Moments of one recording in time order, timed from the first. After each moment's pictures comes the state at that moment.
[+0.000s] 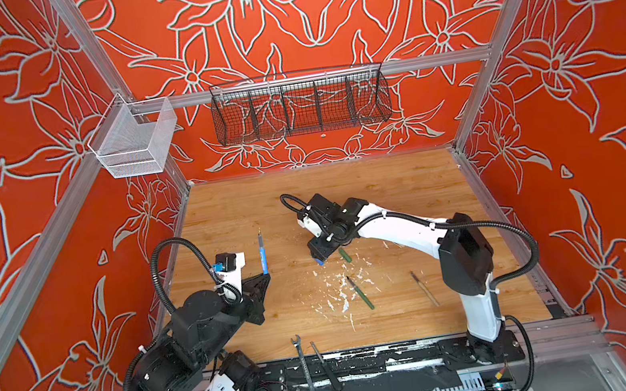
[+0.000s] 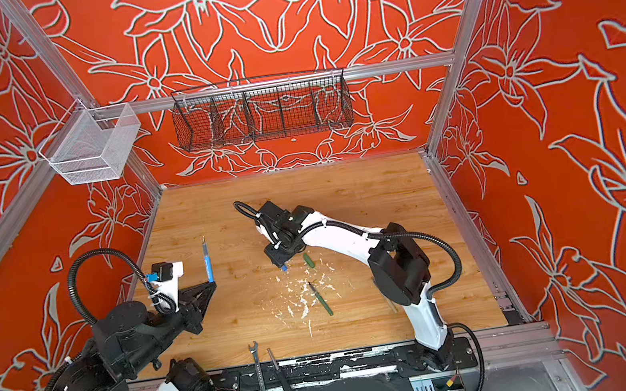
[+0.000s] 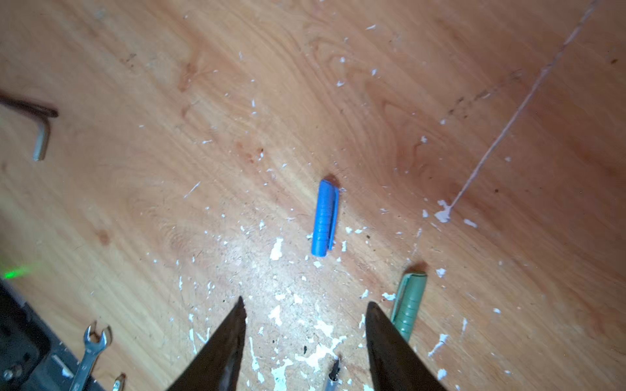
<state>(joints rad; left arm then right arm) -0.66 0.40 0.90 -0.88 -0.13 -0.40 0.86 2.01 1.73 -0.85 -0.02 0.21</state>
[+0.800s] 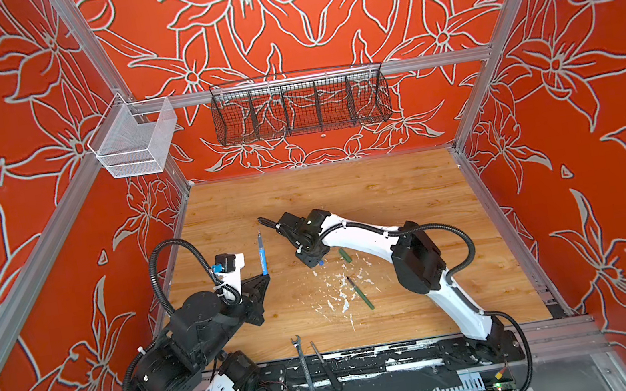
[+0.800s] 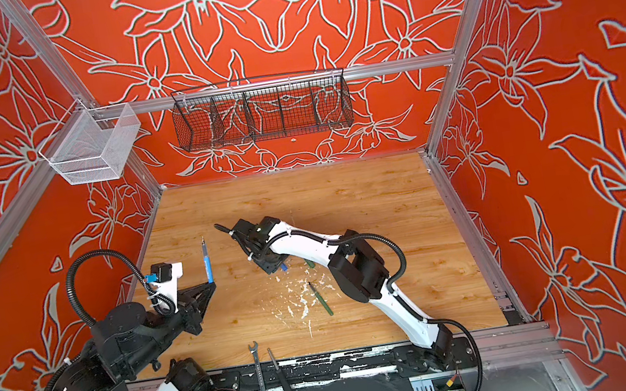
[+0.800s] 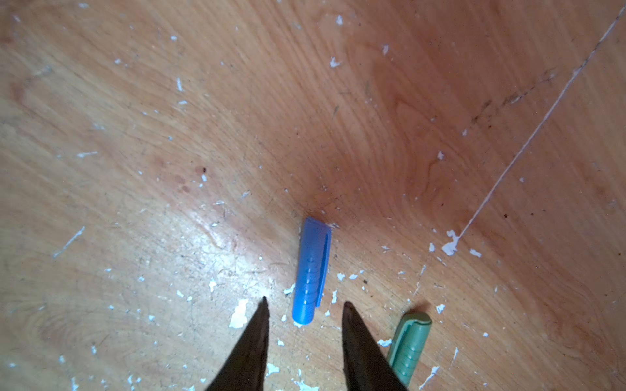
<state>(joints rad) -0.66 0.40 0.90 -0.88 -0.13 -0.40 0.94 2.35 2.09 -1.09 0.20 0.20</state>
